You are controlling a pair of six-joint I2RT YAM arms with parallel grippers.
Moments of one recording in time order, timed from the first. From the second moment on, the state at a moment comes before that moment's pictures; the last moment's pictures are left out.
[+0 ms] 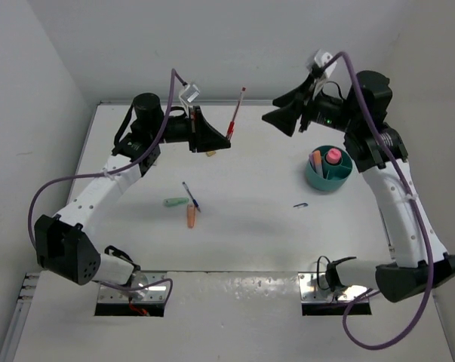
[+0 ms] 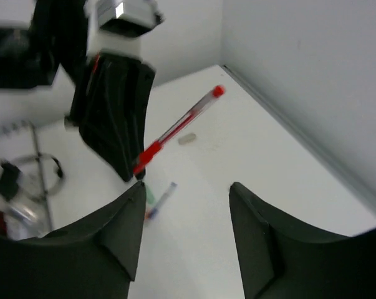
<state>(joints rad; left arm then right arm) -0.37 1.37 1.26 0.08 1.03 -0.50 0.26 1.29 1.55 -0.33 -0.78 0.02</state>
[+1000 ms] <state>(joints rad) -0.34 1.43 1.11 0.09 1.18 -0.71 0.88 1.10 0.92 -0.14 -0.23 -1.53</state>
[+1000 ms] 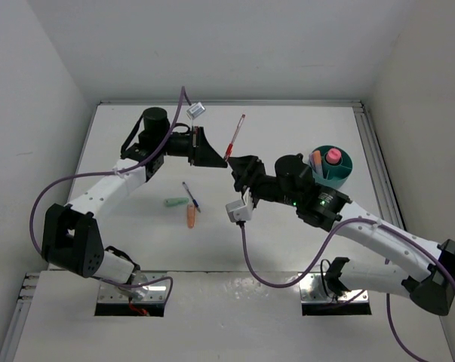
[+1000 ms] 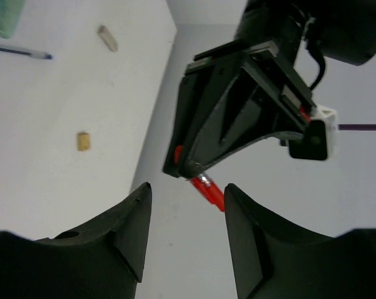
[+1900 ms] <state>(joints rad) -0.37 1.41 1.11 -0.06 1.19 -0.57 0.89 1.10 0.86 0.00 -0.19 -1.71</state>
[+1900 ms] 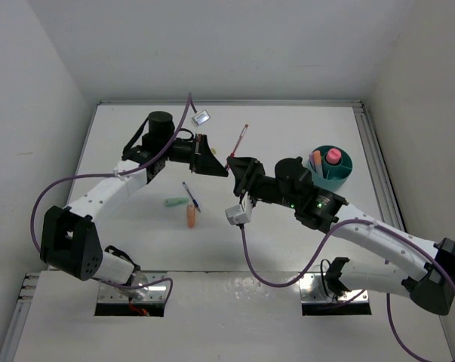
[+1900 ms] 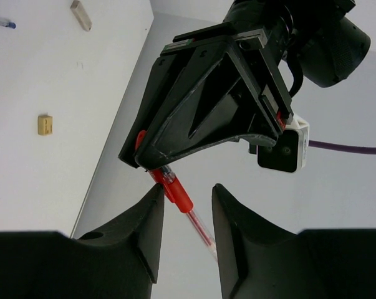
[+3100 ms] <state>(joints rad) -0.40 1.37 1.11 -0.08 1.20 -0.50 0.85 1.11 0.82 0.04 -0.20 -1.68</state>
